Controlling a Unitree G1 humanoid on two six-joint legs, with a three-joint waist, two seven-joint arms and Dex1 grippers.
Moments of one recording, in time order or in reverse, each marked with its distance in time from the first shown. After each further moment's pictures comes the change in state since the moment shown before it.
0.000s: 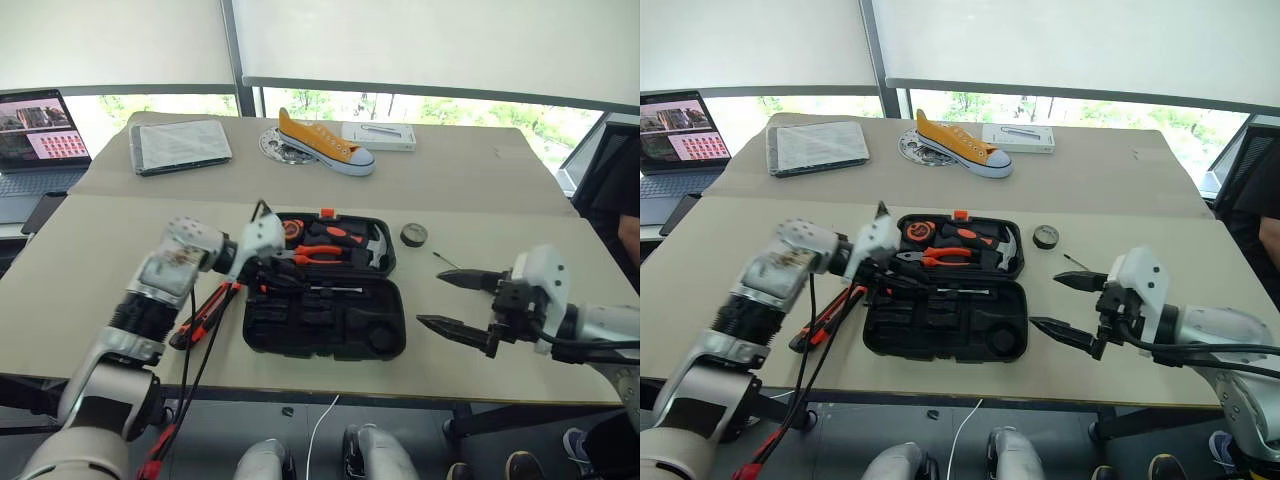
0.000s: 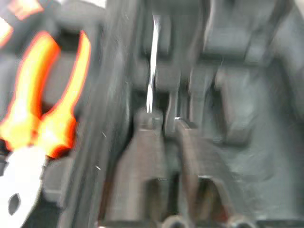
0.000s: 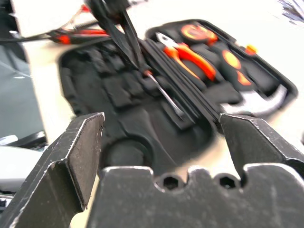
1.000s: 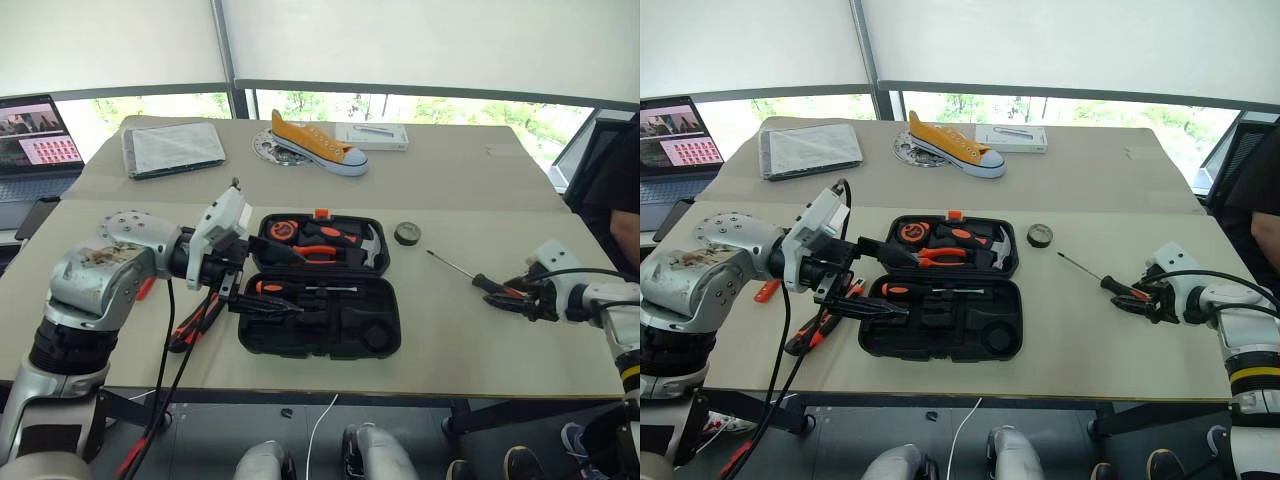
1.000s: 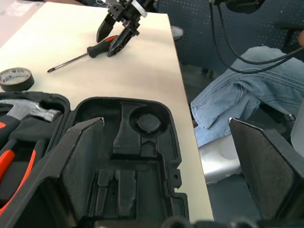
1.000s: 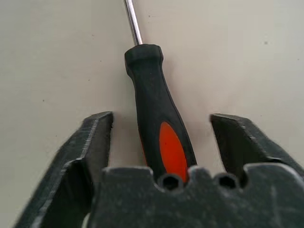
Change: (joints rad) left arm 0.138 0.165 0.133 -0.457 -0.367 0.323 0.032; right arm -0.518 -0.012 0.320 1.141 -0.537 -0.295 0.111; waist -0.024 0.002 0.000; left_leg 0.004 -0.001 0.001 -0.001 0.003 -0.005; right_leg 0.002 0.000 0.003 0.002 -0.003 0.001
